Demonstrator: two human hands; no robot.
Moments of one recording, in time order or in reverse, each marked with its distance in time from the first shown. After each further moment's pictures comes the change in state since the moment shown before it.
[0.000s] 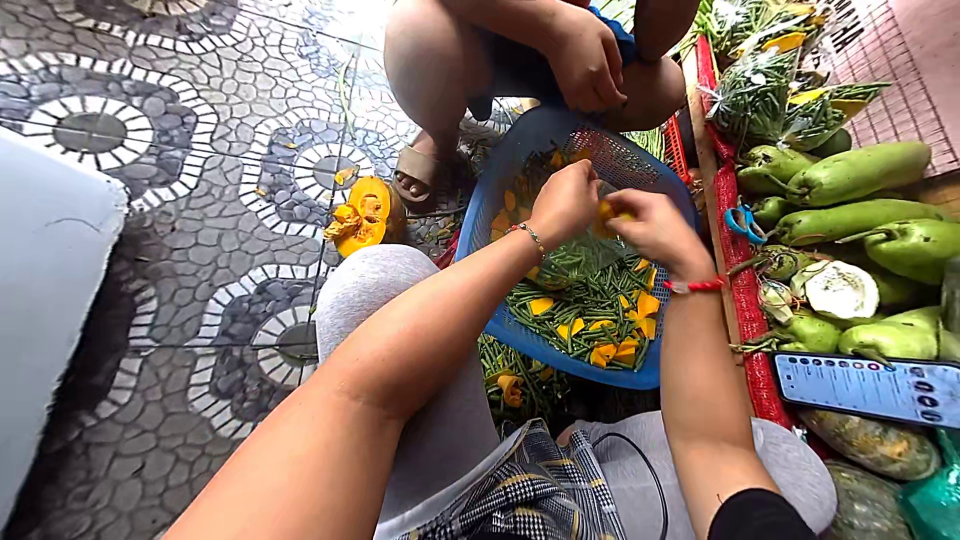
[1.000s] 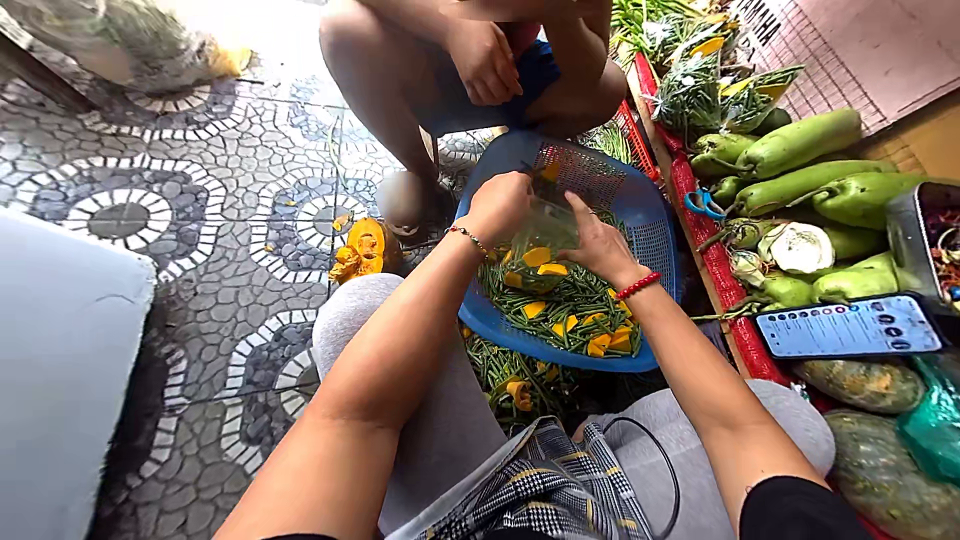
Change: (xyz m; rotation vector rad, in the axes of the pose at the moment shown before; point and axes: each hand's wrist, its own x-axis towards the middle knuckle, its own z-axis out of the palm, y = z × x) left_hand -0.014 0.002 -0.044 0.501 -0.140 0.057; right_hand -0.012 0.022 0.044 -0.377 0.171 -0.110
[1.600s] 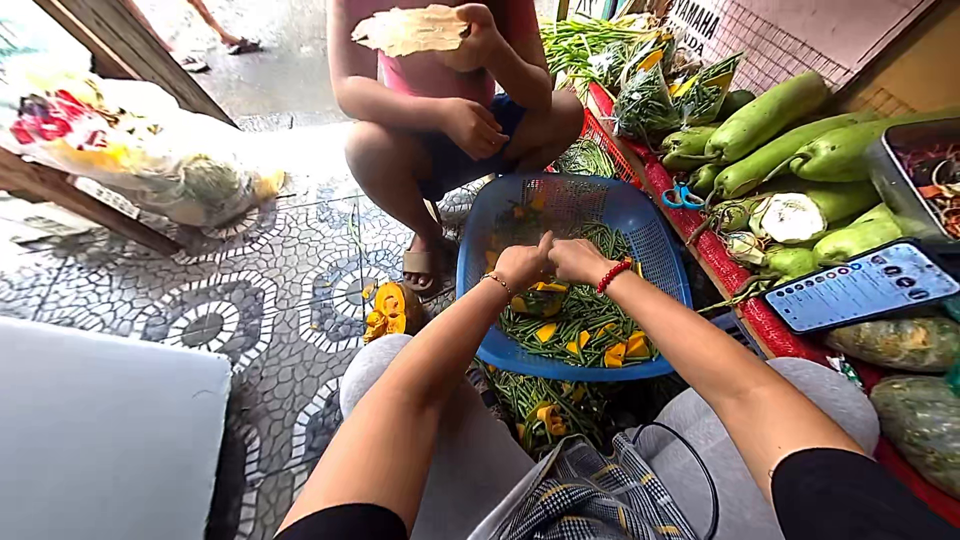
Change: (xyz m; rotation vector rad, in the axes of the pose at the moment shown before) left_hand 0.033 0.003 0.069 0.445 -0.194 0.245; right_hand 0.030 -0.004 -0.004 -0.150 -0.397 0.026
